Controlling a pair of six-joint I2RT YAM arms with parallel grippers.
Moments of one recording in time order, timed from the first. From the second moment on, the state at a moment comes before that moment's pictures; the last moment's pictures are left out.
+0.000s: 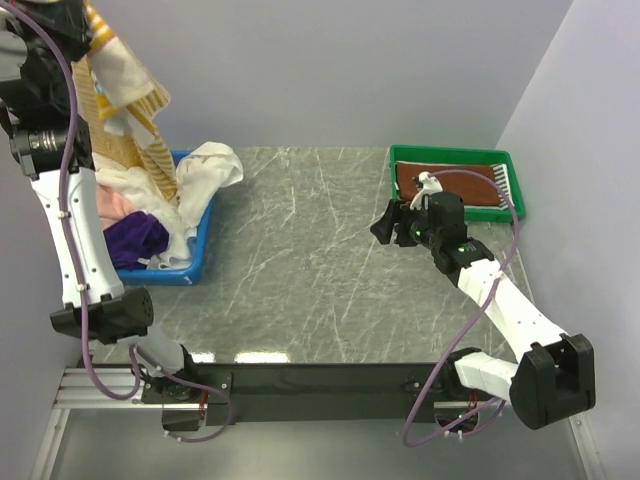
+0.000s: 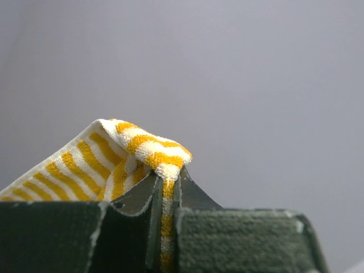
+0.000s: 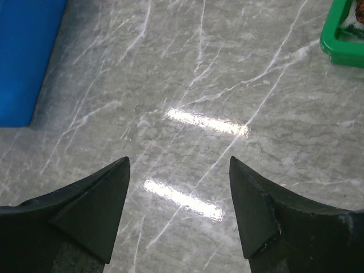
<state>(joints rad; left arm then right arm) 0.26 1.61 2.23 -0.22 0.07 -0.75 0.28 1.14 0.82 -0.17 -0.24 0.36</state>
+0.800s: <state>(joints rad) -0.33 1.54 2.11 0.19 0.37 -0.76 0.28 0.88 0.72 -0.10 -0.12 0.37</state>
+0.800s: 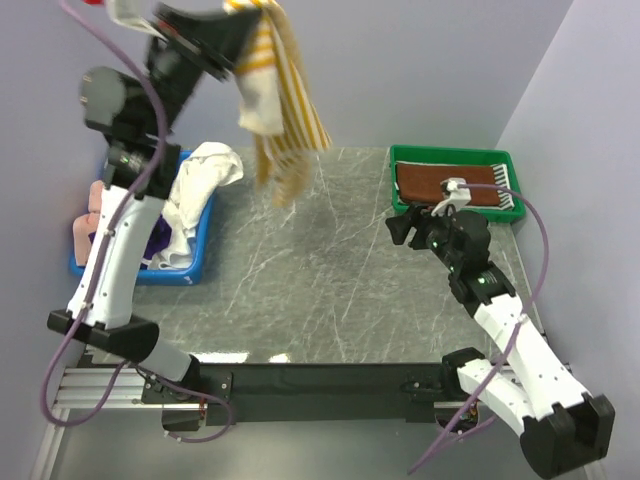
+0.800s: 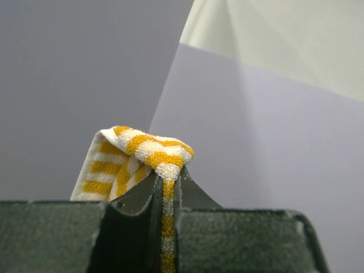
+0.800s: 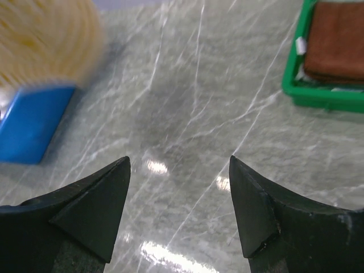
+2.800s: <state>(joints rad) 0.03 1.93 1.60 -0.64 -0.84 -0.43 0.29 0.99 0.71 -0.14 -0.18 0.34</state>
